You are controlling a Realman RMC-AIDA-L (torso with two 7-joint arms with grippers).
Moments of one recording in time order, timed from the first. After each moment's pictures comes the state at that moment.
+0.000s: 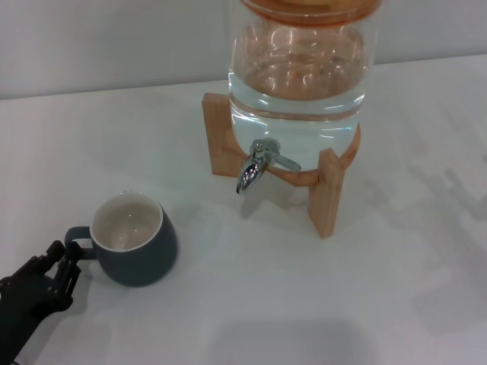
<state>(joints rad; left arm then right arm) -0.29 -2.08 2.83 0.06 -0.87 1.28 -0.63 0.18 2.00 -0.80 -0.16 2.29 1.56 -2.58</state>
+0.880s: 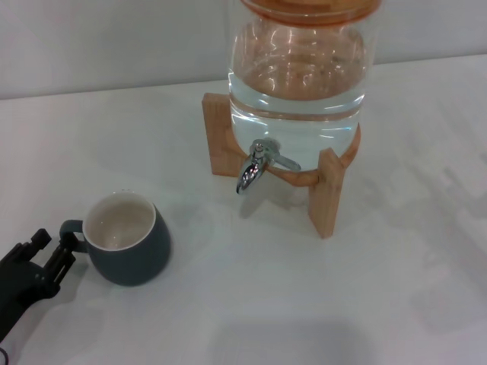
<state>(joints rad) -0.34 -2.07 2.84 -0.03 -0.87 1.28 -0.71 0.18 2.01 -0.80 -0.16 2.29 1.56 -2.58</state>
